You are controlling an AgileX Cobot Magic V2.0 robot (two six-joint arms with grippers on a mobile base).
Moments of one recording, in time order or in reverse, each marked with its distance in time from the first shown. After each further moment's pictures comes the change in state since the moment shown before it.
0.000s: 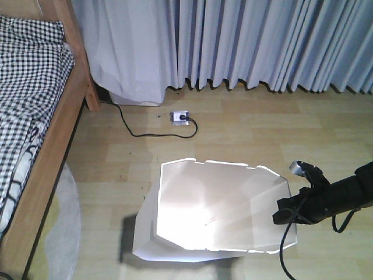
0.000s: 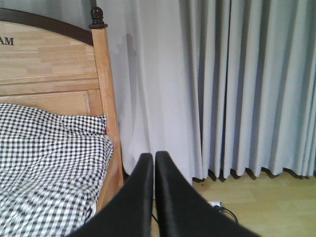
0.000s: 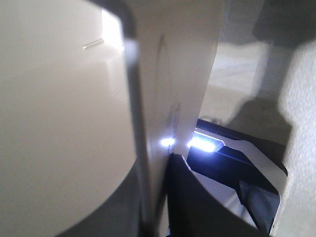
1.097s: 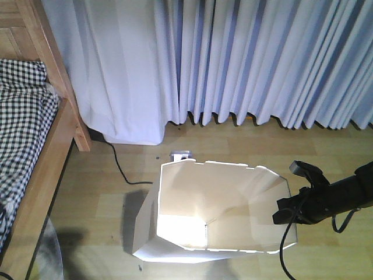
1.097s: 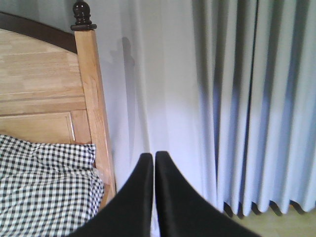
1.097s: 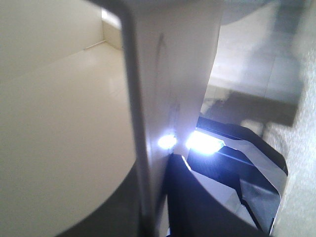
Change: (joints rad) left arm 0.000 0.000 0.000 0.000 0.000 0.000; right arm 0.000 0.000 0.000 0.000 -0.001 0.000
